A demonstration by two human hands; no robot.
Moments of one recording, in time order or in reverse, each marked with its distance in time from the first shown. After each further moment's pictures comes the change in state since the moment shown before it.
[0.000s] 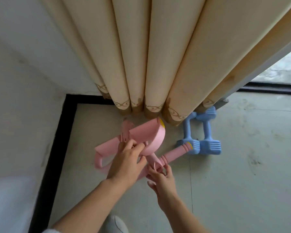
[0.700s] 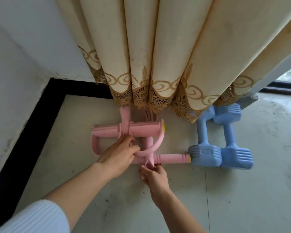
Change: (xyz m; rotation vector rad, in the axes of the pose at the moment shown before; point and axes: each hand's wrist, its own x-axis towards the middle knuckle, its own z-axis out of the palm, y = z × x) left_hand 0.070 -0.110 0.107 0.278 -0.245 0.142; right_hand 0.170 0.068 -0.002 -0.055 -0.165 -0.098
